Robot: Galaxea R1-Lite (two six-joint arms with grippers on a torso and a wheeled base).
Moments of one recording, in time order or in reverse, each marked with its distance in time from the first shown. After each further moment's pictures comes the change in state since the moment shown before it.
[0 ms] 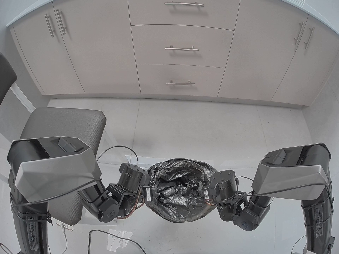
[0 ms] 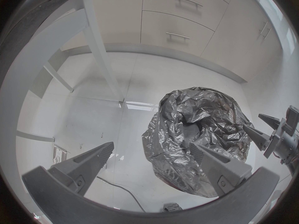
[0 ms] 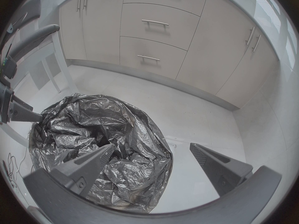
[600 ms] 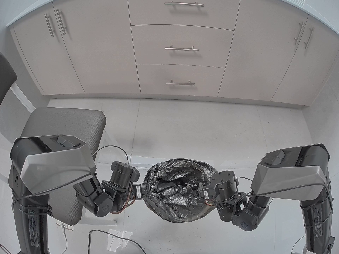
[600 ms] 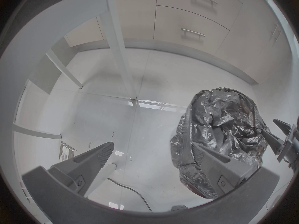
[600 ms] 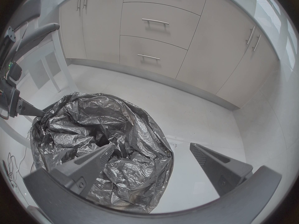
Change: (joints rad) left arm 0.089 0.037 -0.007 0.008 0.001 0.013; right arm -0.001 0.010 -0.003 -0.002 0.000 0.001
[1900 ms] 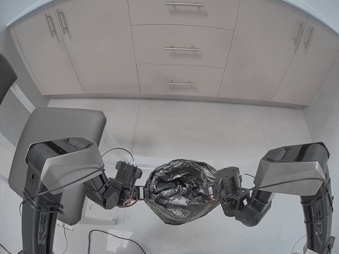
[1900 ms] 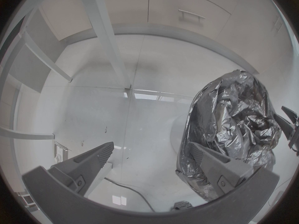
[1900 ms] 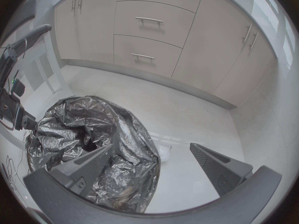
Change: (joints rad) left arm 0.047 0.131 -0.175 0.130 -0.102 0.059; right arm -0.049 0.013 -0.010 -0.019 0.018 -0.017
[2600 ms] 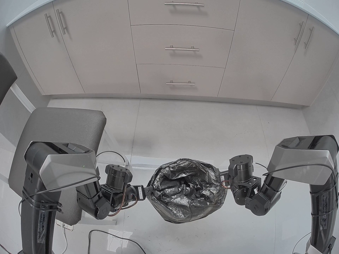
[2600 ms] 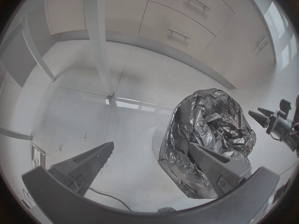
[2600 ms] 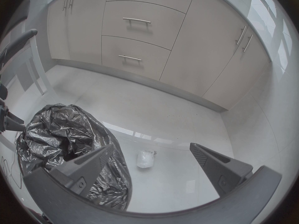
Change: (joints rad) left arm 0.023 -0.001 0.191 -0.401 -0.183 -0.020; right arm -0.111 -0.061 0.003 0.011 0.009 -0.078
